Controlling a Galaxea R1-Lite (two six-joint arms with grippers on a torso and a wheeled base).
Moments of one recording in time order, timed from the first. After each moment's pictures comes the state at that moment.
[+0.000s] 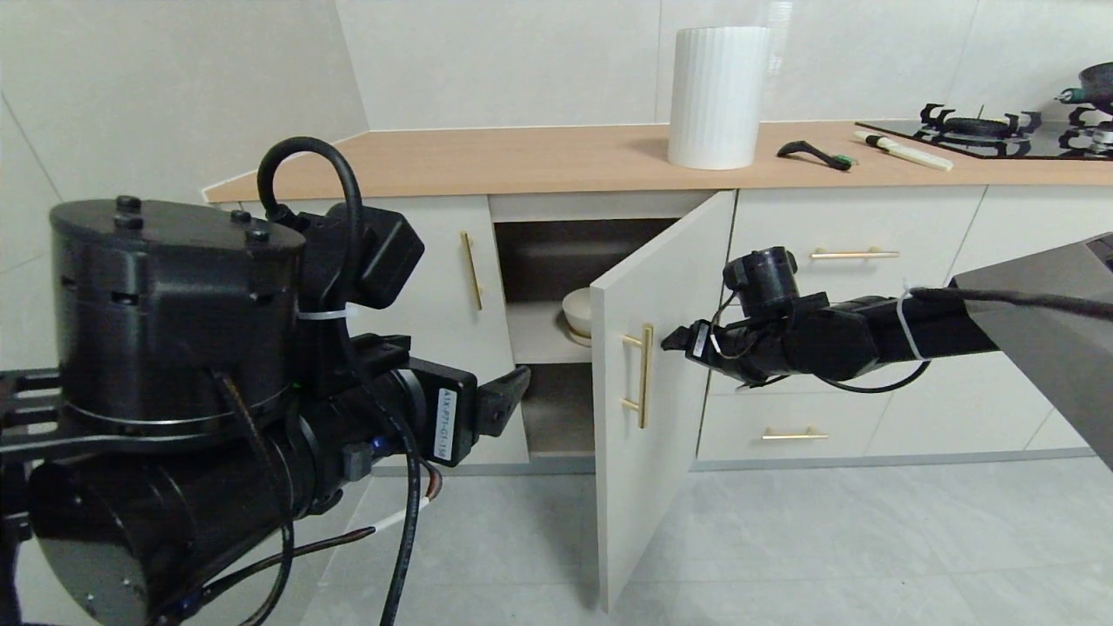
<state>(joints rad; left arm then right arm) -0.81 1.45 -0.90 -0.16 0.50 -0.12 0.43 2.23 -1.59 -0.06 -0.07 0.61</state>
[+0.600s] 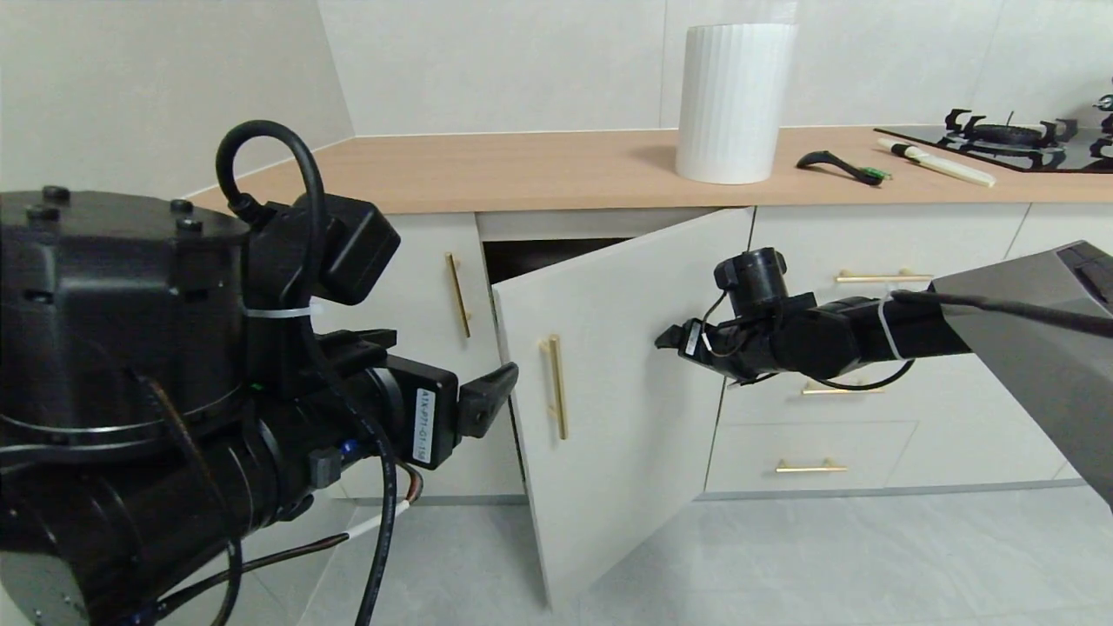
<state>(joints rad) -0.81 1.41 -0.89 -0.16 0.51 -0.10 0.43 2.28 -1.65 -0.05 -0.07 0.61</state>
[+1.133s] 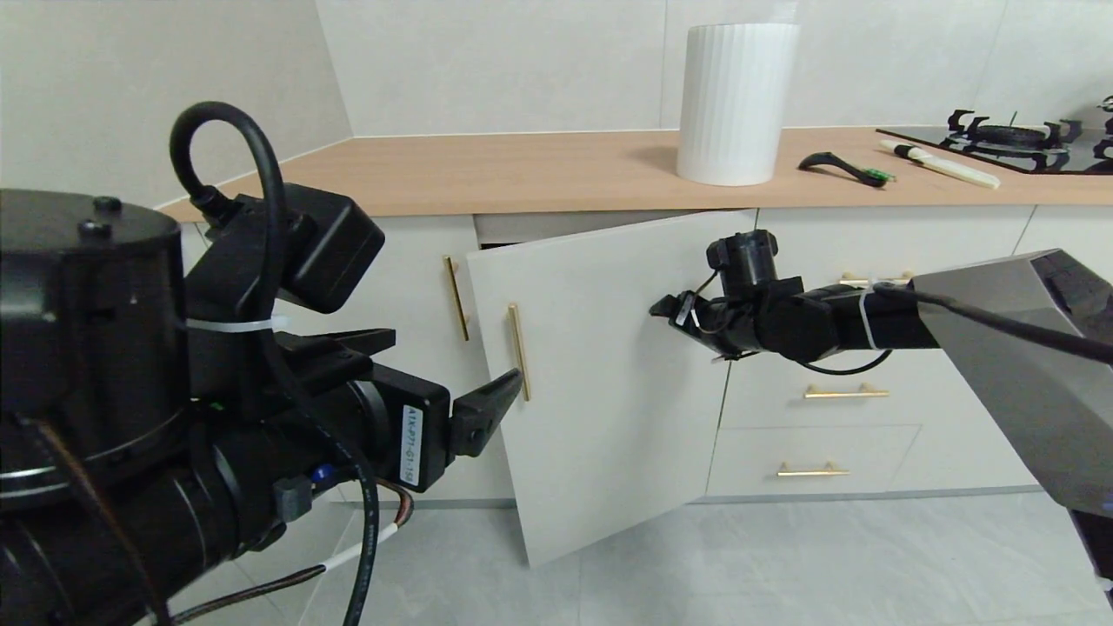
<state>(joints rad) -0.87 1.36 -0.88 -0.16 0.52 -0.09 0.42 2.36 -1.83 -0.06 -0.10 0.70</state>
